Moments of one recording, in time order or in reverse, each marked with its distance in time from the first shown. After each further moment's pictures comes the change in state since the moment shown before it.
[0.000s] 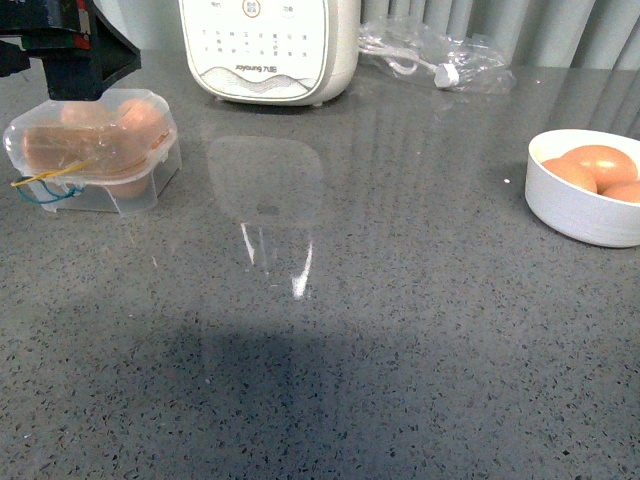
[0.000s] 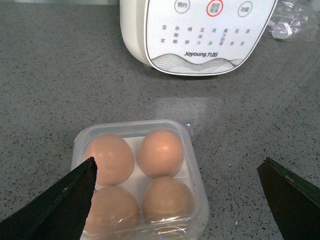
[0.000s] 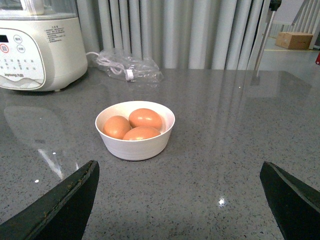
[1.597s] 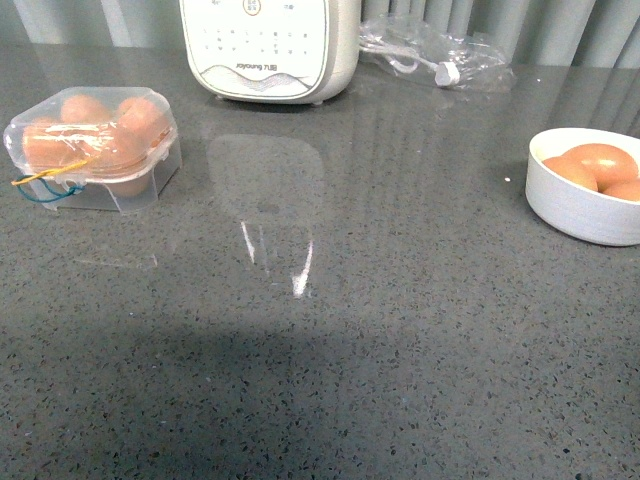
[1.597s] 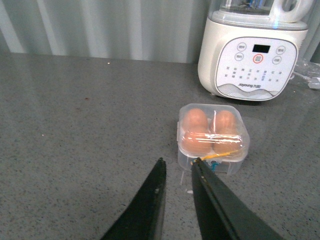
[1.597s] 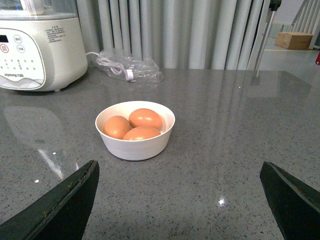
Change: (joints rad) left arm 0.123 -0.950 -0.540 -0.140 -0.119 0.009; right arm 0.000 0.000 0.000 0.000 0.000 0.000
